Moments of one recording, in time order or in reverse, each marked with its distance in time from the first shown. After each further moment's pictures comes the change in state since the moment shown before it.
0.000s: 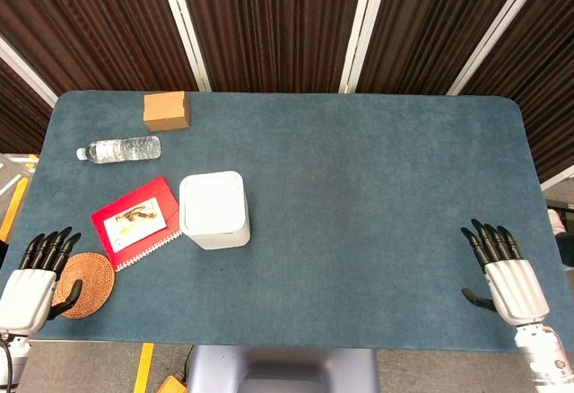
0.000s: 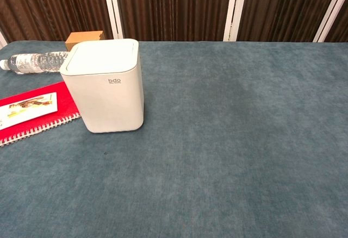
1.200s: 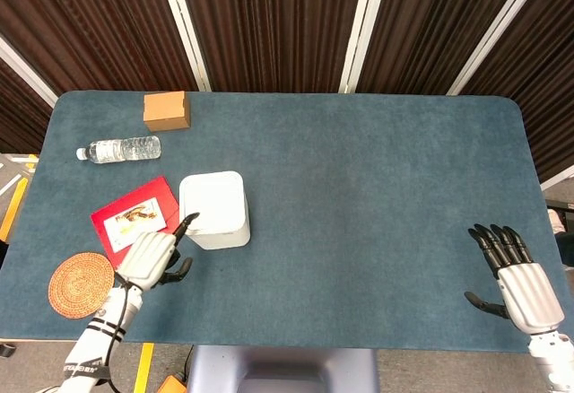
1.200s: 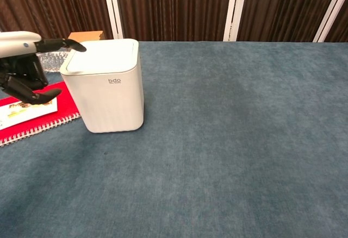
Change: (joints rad) left arm -0.404 -0.088 -0.174 -0.538 -0.573 -0.374 0.491; right arm -0.020 0.056 -0.023 0.006 -0.089 0.082 0.179
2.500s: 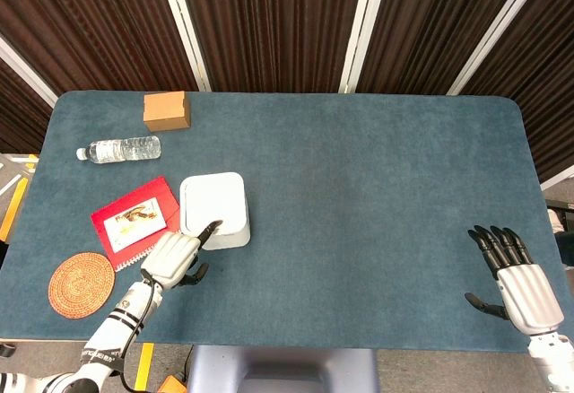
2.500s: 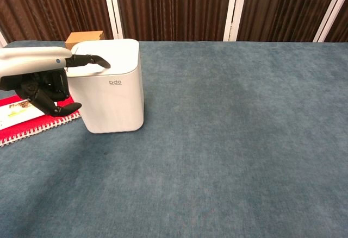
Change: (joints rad) left arm -0.191 0.008 0.078 -0.002 -0.160 -0.038 0.086; right arm -0.005 0.005 -0.002 -0.013 0.006 -0.007 -0.015
